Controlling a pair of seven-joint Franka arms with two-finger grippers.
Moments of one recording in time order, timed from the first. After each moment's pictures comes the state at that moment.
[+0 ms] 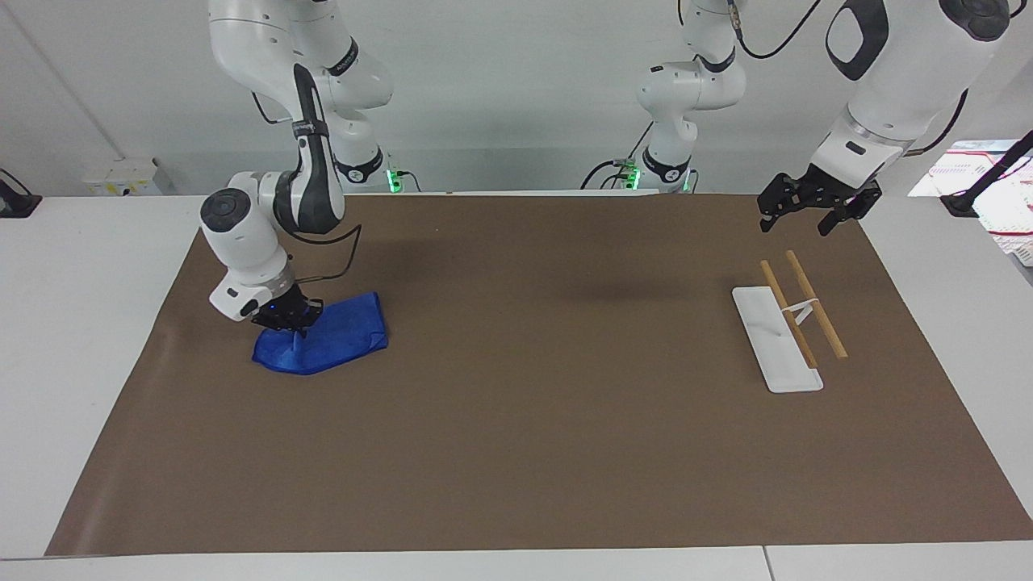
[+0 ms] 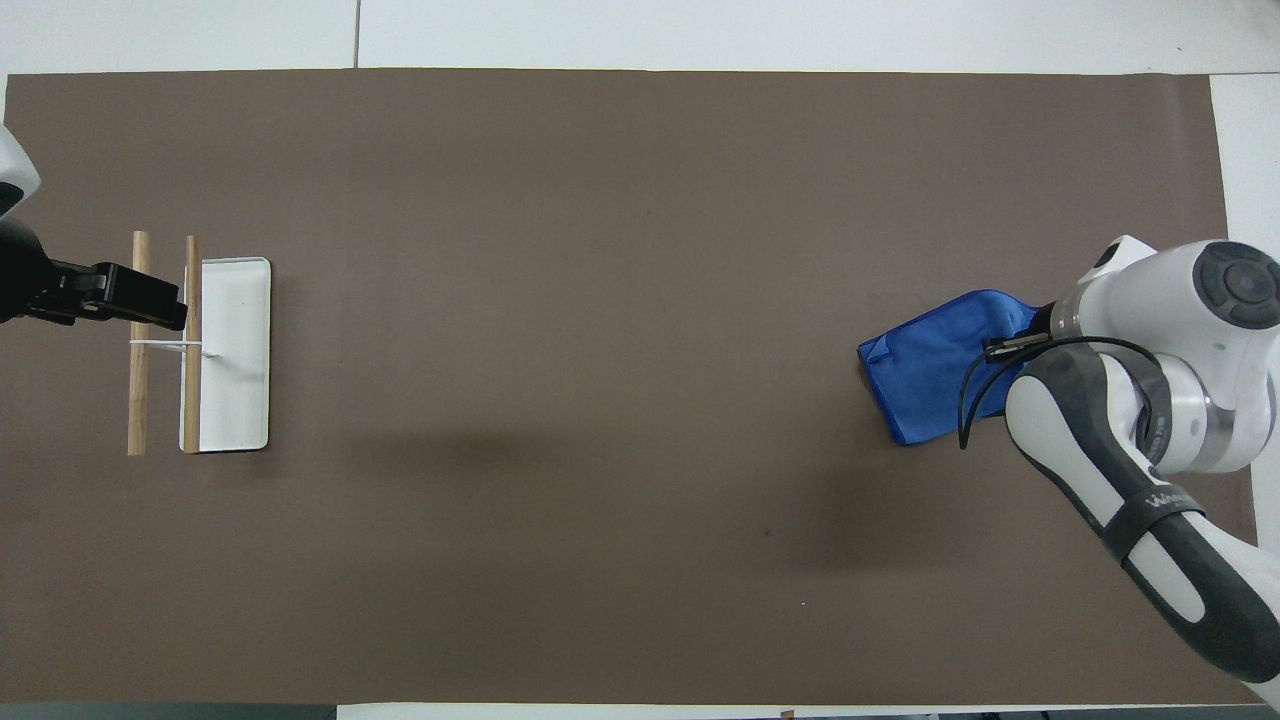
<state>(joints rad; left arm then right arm) -0.01 -0.01 -0.07 -1.63 -0.03 1.57 0.07 0.01 0.13 -0.06 -2.15 -0.02 2.26 -0.15</state>
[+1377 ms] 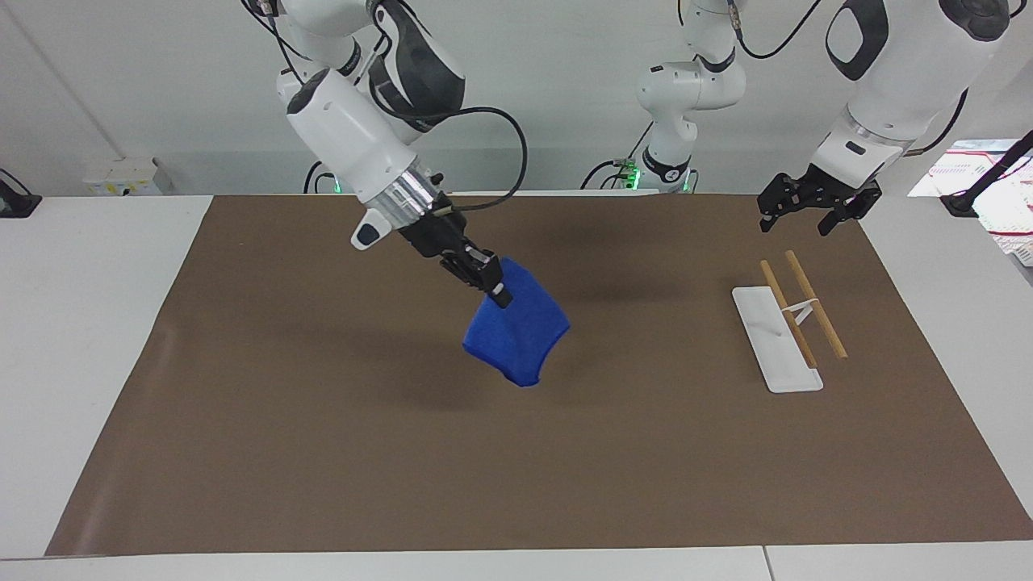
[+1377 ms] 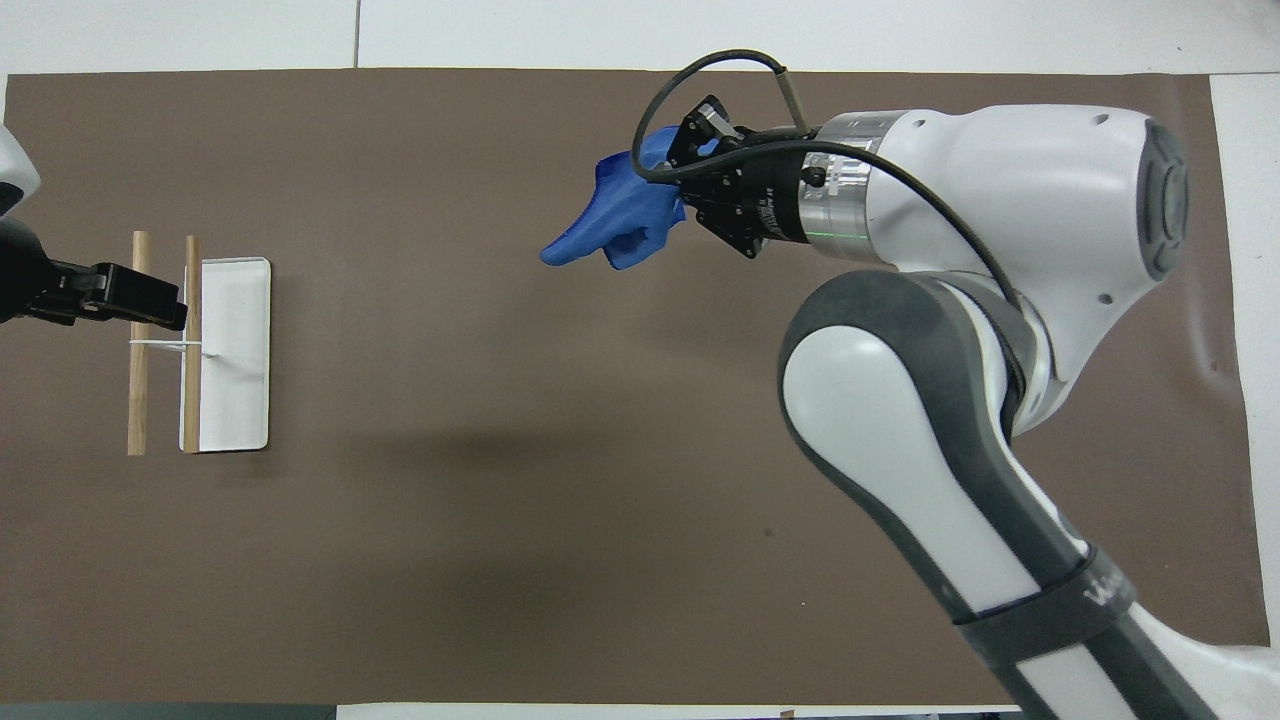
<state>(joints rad) -0.01 -0.01 -0.07 -1.63 -0.03 1.57 0.07 0.32 0.20 0.14 -1.67 0.67 2.45 0.95</state>
